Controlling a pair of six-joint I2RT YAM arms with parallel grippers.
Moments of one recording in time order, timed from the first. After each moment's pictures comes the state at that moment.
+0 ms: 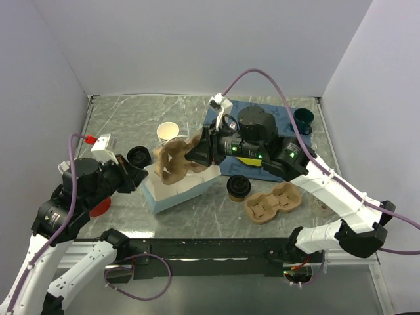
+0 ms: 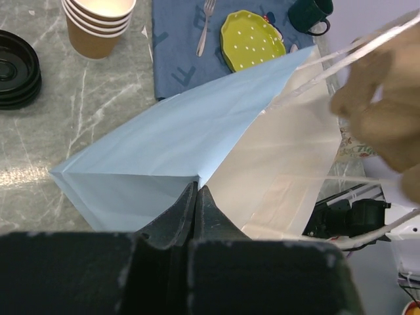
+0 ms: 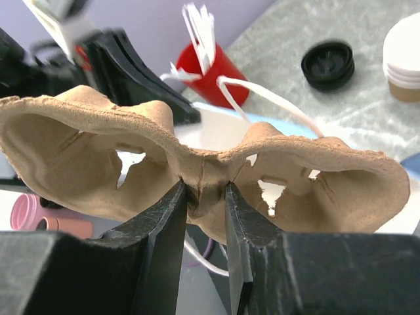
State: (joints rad) left arm -0.47 0.60 1.09 -0.87 0.06 -0.56; right arm 0.94 1.31 1.62 -0.59 -0.25 0.48
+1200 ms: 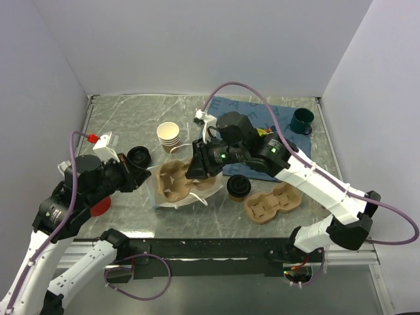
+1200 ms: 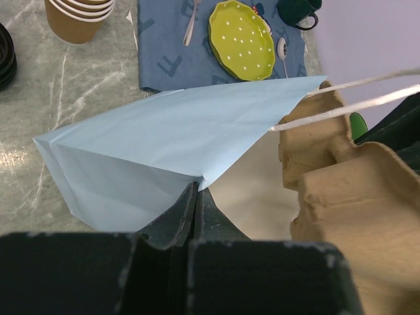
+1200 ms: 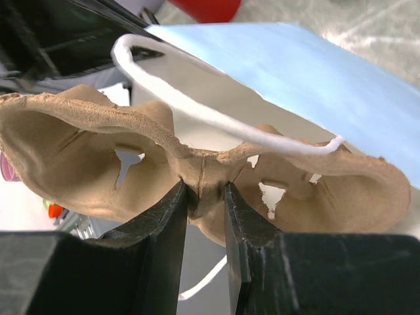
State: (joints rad) left arm -0.47 0.63 1.11 -0.88 0.11 -0.63; right arm 0.97 1.39 1.61 -0.78 -0.33 0.47
